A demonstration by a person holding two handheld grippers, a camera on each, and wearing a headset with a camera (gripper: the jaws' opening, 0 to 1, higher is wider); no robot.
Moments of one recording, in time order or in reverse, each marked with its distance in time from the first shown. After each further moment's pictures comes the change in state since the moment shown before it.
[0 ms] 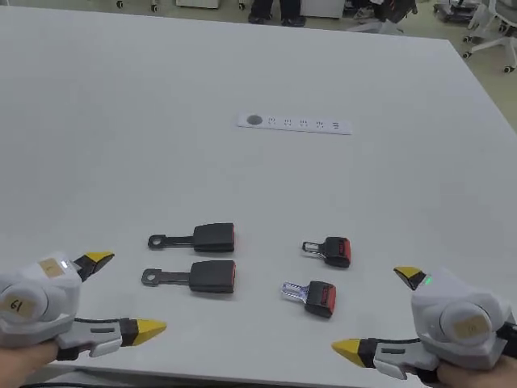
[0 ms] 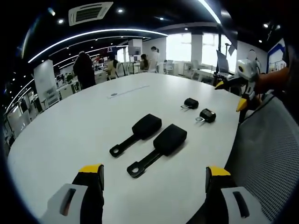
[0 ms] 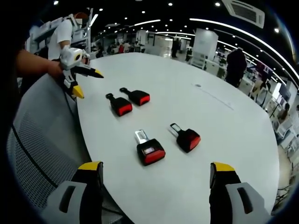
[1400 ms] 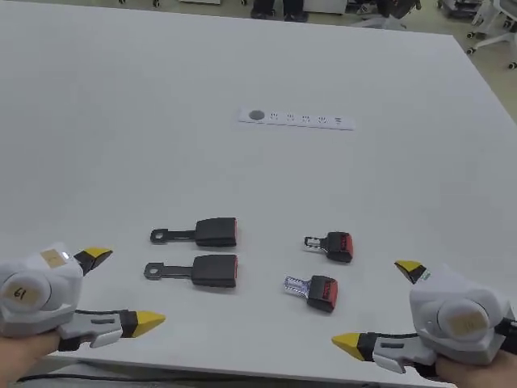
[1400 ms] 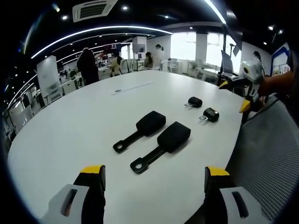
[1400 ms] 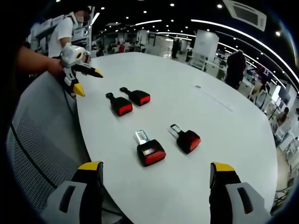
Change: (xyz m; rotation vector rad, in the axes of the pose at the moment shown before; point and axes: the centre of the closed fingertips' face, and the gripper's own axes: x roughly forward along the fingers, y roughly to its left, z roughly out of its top) left arm -0.004 0.004 -0.003 -0.030 0.022 0.025; right arm 0.002 0.002 0.000 -0.018 -0.002 -0.011
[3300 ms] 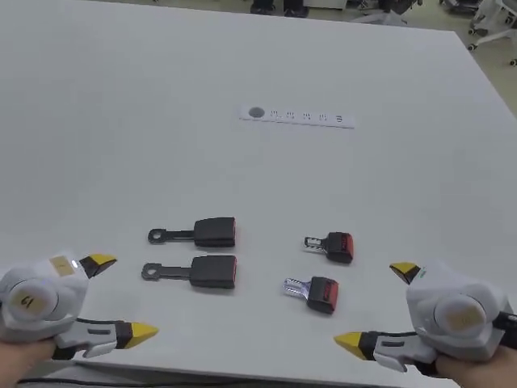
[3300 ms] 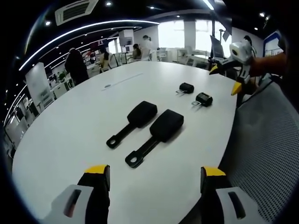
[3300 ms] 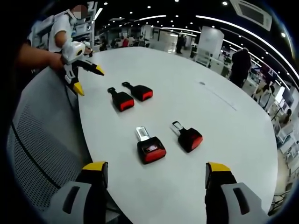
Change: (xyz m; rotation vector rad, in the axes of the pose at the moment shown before) left arm 0.004 -0.009 -0.014 0.121 0.110 -0.055; right arm 0.008 -0.003 -0.007 -0.026 0.056 0.027
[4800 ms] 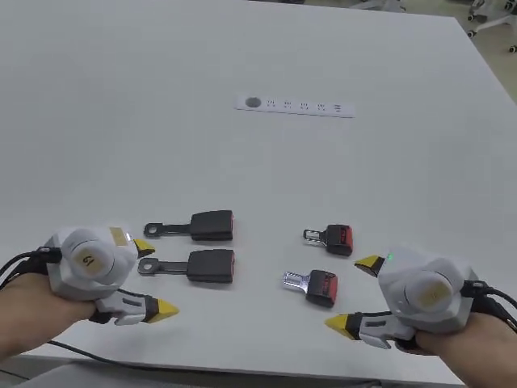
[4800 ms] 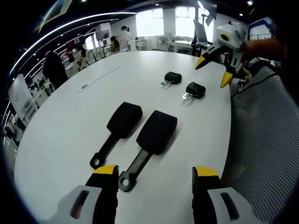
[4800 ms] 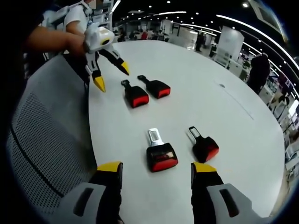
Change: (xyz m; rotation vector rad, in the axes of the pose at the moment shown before) left arm 0.047 -0.008 0.020 0.131 0.115 -0.133; right arm 0.026 0.017 0.011 -0.114 0.058 0.136
